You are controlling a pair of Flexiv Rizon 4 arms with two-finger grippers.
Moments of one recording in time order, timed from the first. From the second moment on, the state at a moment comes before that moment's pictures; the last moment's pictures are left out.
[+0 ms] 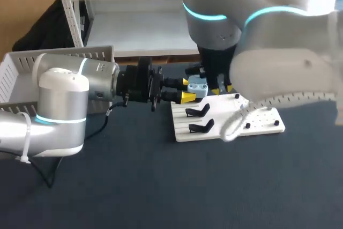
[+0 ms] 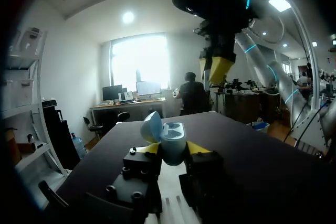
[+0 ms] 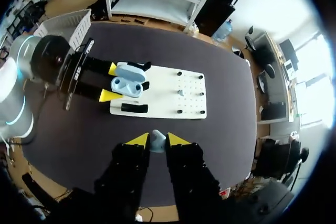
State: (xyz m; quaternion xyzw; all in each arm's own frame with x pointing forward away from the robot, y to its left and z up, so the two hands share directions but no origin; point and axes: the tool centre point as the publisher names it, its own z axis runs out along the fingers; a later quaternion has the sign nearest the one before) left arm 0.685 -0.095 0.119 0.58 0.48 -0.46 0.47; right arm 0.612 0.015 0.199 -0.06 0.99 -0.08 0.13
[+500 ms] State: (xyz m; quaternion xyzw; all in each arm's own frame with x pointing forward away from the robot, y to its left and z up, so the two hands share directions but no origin) left arm 0.685 -0.095 0.119 0.58 0.48 -0.46 0.47; right arm 0.639 0.033 0.189 0.11 0.98 -0.11 0.12
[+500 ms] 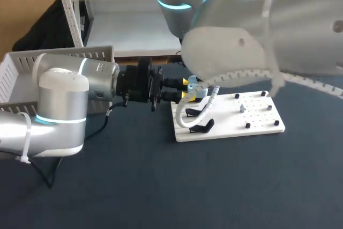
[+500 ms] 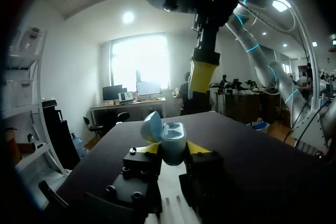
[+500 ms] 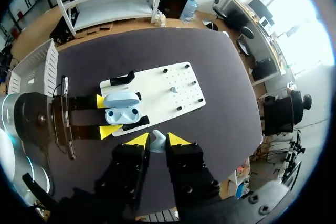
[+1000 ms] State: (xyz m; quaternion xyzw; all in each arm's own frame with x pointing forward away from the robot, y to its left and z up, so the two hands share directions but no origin) left arm 0.685 -0.095 0.119 0.58 0.48 -0.46 0.47; right arm 0.645 0.032 0.191 0.21 0.97 -0.11 0.11
